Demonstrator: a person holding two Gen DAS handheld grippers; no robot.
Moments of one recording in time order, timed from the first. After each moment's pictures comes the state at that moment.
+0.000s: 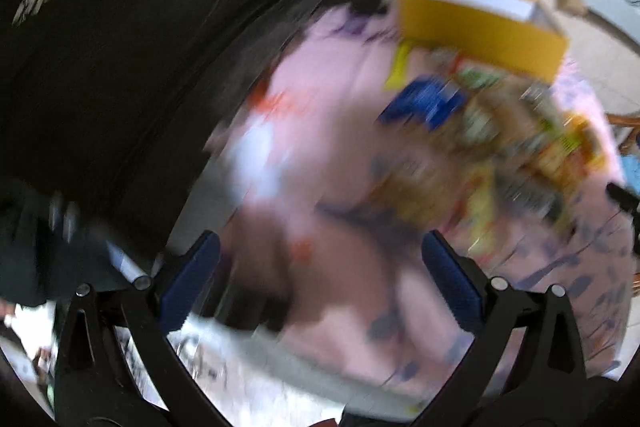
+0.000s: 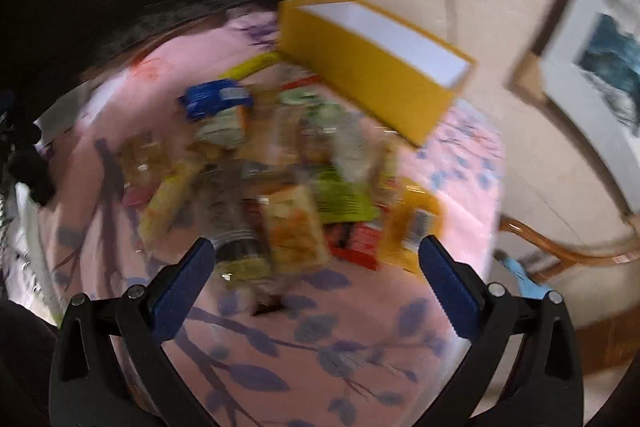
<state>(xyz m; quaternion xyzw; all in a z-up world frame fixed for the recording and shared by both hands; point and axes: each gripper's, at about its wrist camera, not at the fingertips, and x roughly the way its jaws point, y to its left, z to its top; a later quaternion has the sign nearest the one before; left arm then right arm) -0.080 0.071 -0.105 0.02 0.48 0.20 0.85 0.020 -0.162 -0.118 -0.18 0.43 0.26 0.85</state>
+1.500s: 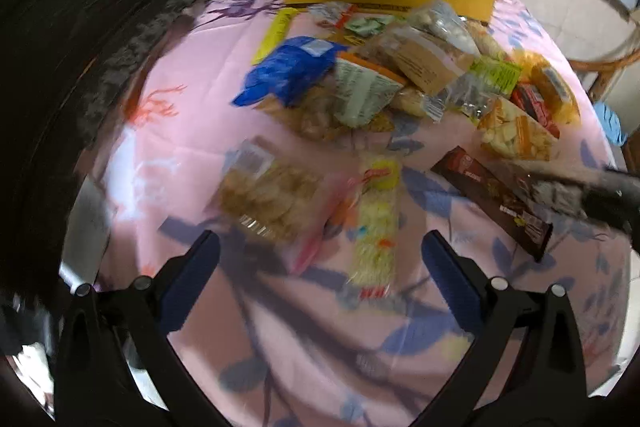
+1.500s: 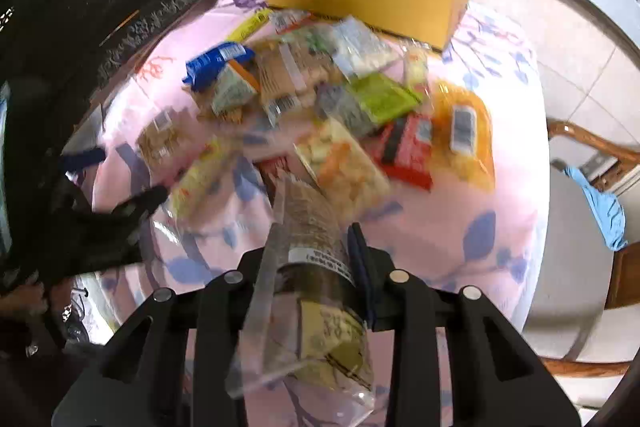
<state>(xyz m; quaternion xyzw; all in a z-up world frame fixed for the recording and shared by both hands) 0.005 -0.040 -0.180 0.05 0.51 0.08 0.86 0.013 -0.215 -0.148 -0.04 0.54 0.23 0.81</state>
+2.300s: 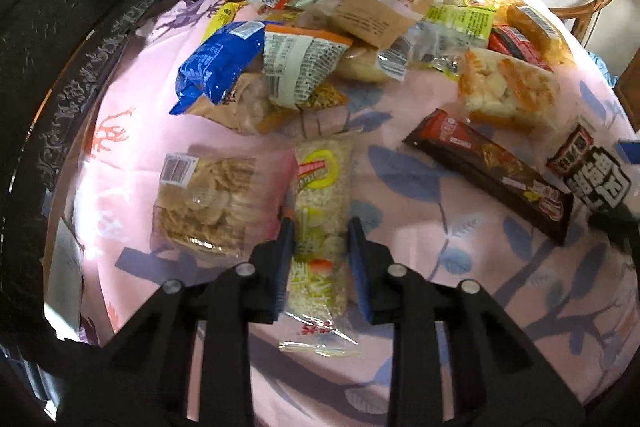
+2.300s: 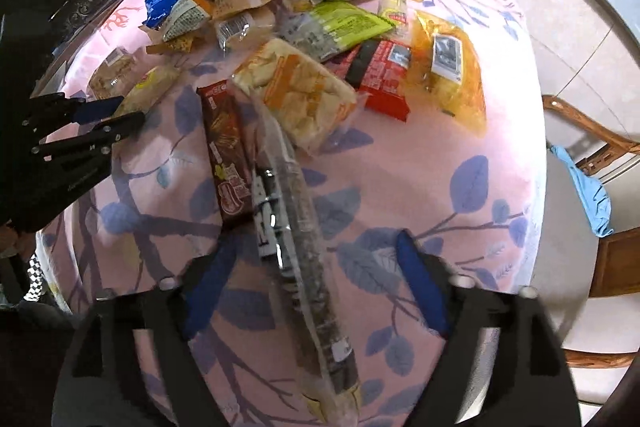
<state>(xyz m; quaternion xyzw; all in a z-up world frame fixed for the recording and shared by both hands) 0.006 -0.054 -0.219 0.10 0.52 0.02 0.85 0.007 -0.226 -0.192 -0.10 0.56 0.19 0.80</state>
